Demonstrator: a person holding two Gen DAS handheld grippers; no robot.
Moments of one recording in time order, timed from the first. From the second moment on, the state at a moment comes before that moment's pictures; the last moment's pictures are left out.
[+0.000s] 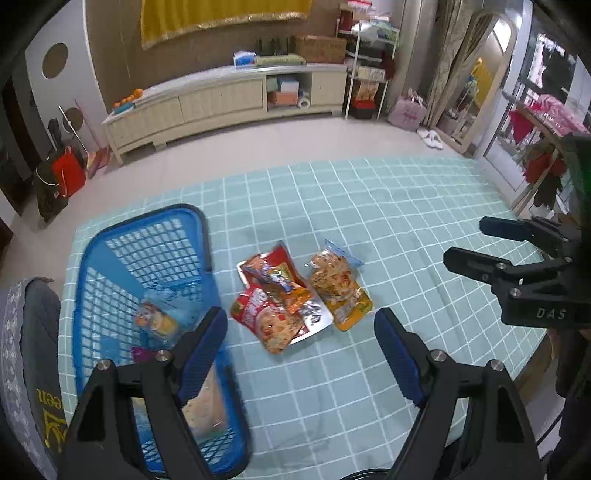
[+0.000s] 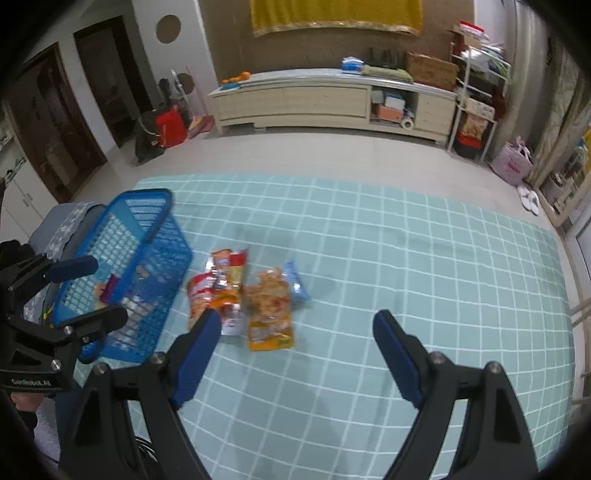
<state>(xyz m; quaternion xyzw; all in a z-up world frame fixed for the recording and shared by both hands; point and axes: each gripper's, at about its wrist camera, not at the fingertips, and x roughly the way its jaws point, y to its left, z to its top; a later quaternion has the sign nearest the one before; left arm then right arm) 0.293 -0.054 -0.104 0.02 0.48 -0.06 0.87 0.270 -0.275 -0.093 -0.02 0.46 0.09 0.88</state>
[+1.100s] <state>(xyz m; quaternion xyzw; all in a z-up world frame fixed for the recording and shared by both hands) 0.384 -0.066 -0.233 -0.02 0.54 0.09 0.83 0.338 -0.306 -0.191 0.01 0.51 0.09 0.86</state>
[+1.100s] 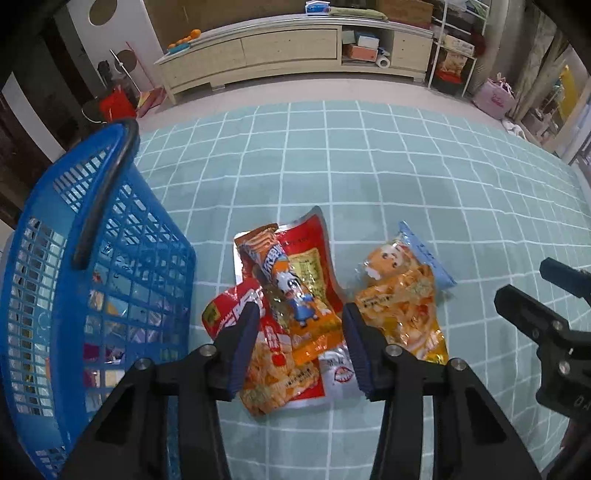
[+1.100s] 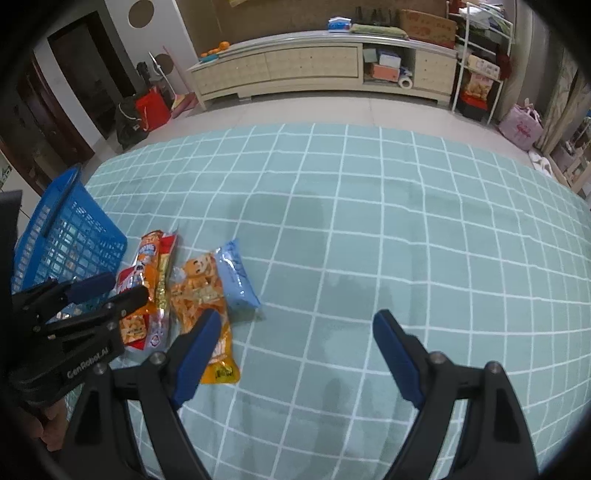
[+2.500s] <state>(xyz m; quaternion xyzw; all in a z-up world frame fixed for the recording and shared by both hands) 0.280 0.074 -0.146 -0.05 0.43 0.10 0.89 0.336 -0.221 -0.234 -0.04 0.54 0.11 0.84</state>
